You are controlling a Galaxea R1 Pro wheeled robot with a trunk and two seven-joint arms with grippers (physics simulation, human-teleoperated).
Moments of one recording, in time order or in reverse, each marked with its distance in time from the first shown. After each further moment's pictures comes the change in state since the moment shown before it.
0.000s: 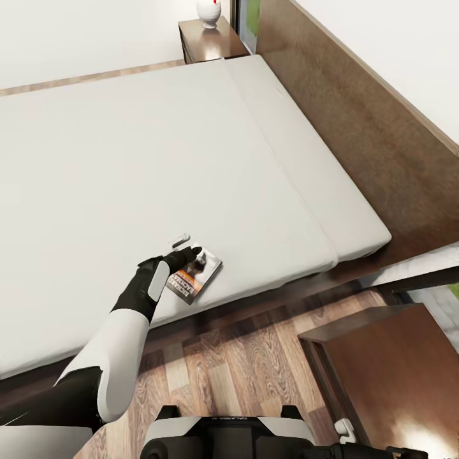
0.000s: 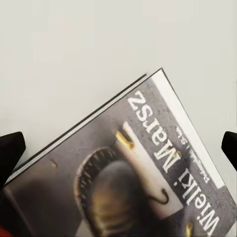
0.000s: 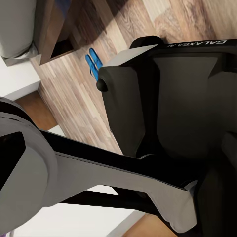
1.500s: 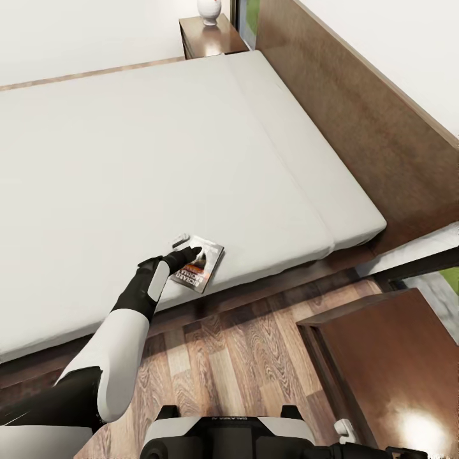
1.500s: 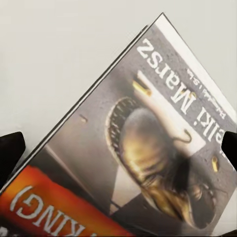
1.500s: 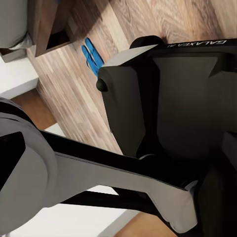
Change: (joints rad) left arm 0.000 0.000 0.001 0.000 0.000 -0.001 0.000; right arm 0.000 0.002 0.000 0.001 -0.001 0.000 -0.002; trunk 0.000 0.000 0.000
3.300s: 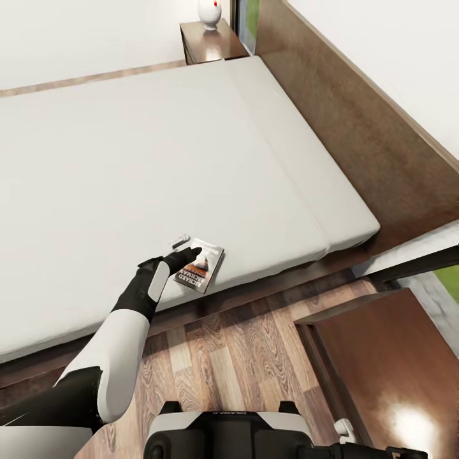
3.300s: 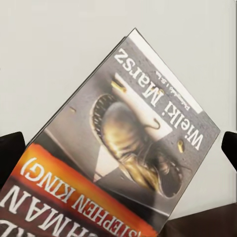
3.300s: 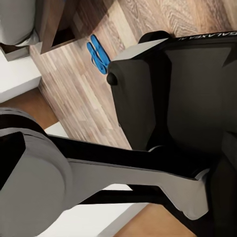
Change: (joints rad) left arm 0.002 0.000 0.000 0.003 0.000 0.001 0.001; right arm 0.000 0.000 0.000 0.000 0.000 0.000 0.002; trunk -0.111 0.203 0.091
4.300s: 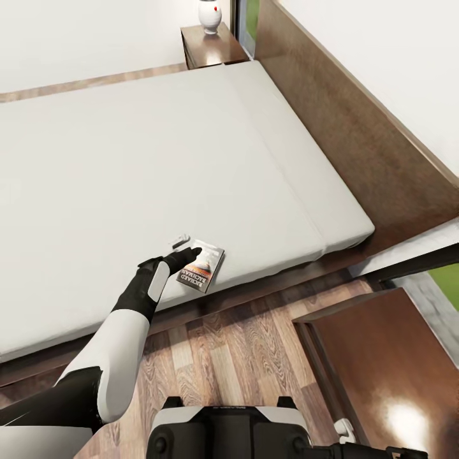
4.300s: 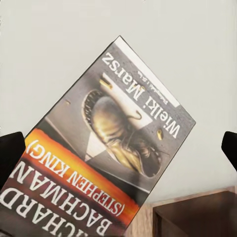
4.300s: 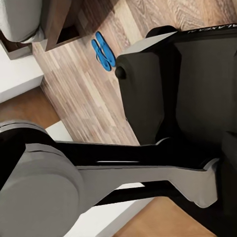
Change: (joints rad) left arm 0.000 0.000 0.000 0.000 0.000 0.003 0.001; right arm 0.000 0.000 0.000 0.000 0.000 0.000 0.003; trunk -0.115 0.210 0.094
